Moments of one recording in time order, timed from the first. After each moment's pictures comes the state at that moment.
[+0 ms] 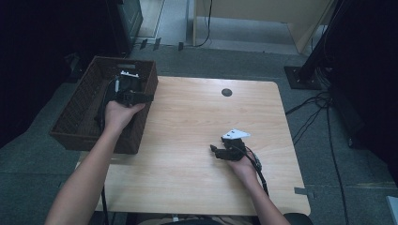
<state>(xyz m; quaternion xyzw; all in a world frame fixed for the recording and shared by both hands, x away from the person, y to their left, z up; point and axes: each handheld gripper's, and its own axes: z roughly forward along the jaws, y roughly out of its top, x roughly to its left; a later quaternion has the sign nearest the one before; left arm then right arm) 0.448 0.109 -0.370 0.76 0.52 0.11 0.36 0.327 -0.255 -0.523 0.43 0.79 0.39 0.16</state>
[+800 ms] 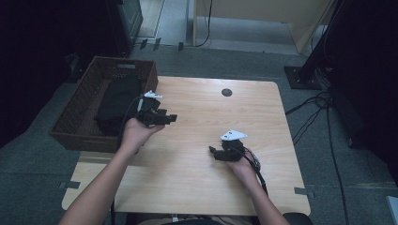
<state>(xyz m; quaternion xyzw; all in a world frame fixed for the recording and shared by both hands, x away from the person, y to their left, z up) 0.396 0.048 -0.407 0.82 0.43 0.07 0.38 0.325 -0.250 -0.523 0.42 0.81 0.38 0.18</state>
